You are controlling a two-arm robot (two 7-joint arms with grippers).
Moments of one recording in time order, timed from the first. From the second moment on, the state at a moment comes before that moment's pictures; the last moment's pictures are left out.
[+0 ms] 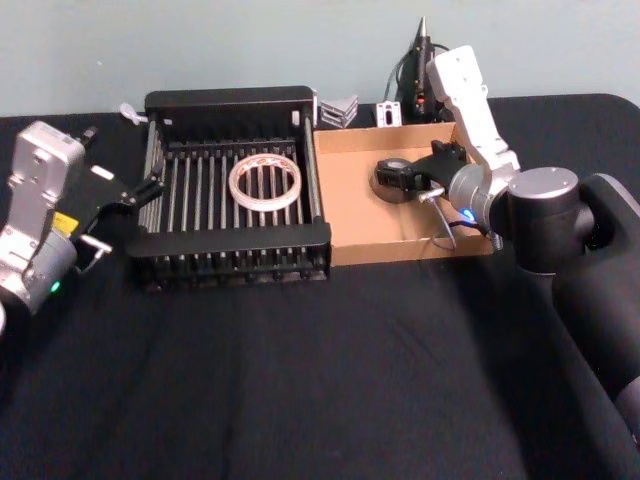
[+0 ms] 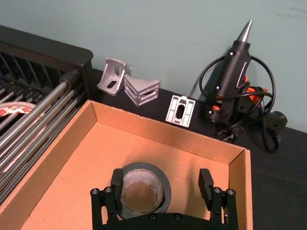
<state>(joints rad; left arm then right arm) -0.20 0.60 0.45 -1.41 -0.25 -0.12 0.03 0.48 0.13 -0.31 -1.12 0.06 0.43 0.16</state>
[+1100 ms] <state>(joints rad) -0.20 0.60 0.45 -1.41 -0.25 -0.12 0.03 0.08 0.27 -0.19 -1.58 0.09 0.02 0.25</state>
